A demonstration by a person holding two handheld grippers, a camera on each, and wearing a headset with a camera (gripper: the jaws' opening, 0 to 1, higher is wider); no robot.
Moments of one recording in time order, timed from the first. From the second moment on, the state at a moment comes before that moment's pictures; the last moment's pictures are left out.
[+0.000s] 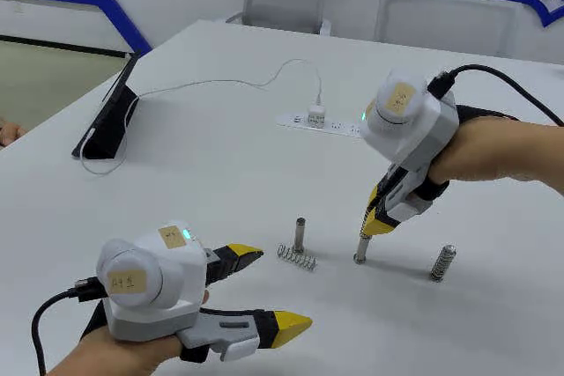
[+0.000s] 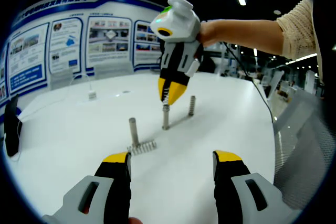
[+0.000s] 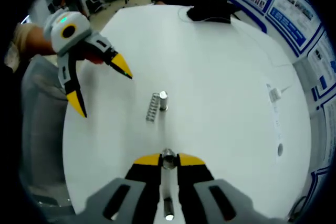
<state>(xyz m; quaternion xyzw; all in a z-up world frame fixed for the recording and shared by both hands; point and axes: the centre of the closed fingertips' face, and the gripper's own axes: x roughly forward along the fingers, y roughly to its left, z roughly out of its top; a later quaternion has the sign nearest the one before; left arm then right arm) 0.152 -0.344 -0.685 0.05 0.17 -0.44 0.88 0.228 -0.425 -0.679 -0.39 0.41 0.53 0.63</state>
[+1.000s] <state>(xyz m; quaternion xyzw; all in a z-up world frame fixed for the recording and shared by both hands) 0.153 -0.343 -0.689 0.04 0.17 -0.43 0.88 0.233 -0.428 -0.717 -0.39 0.44 0.51 0.63</state>
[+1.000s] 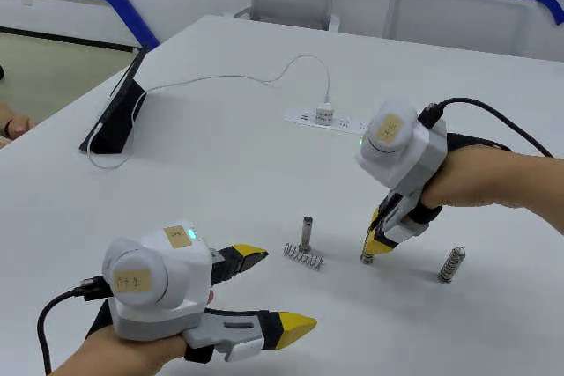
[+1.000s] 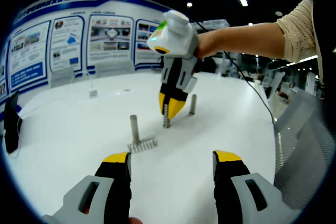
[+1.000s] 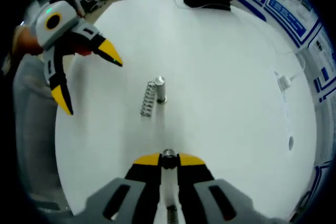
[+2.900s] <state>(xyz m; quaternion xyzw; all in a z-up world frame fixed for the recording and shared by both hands) 0.153 -0.336 -0.685 0.04 0.17 -0.43 0.89 0.212 -0.365 -0.720 -0.35 0.41 0.54 0.65</state>
